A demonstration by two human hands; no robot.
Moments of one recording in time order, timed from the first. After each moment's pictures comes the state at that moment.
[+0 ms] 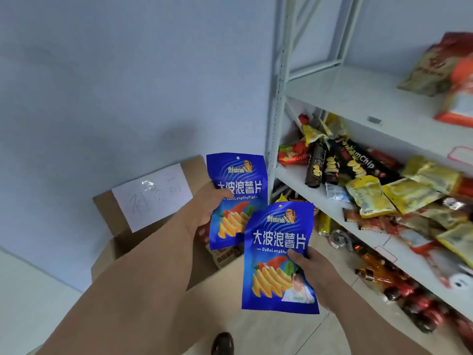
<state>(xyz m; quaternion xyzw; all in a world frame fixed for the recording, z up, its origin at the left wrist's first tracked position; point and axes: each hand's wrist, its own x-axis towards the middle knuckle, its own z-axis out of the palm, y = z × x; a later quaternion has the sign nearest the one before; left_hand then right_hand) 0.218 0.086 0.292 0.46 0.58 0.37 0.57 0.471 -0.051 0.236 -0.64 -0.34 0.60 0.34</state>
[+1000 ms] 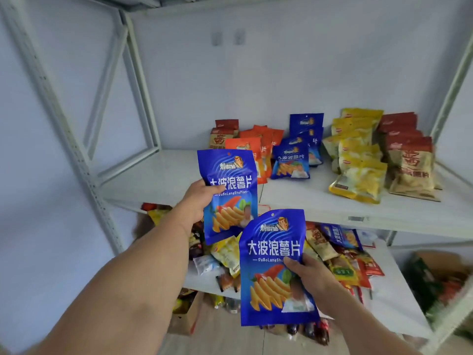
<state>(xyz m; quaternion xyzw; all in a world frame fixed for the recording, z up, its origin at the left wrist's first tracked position) 0.687 0.224 0.434 0.63 0.36 0.30 0.62 0.807 -0.054 0.333 -0.68 -0.20 0.41 0.58</state>
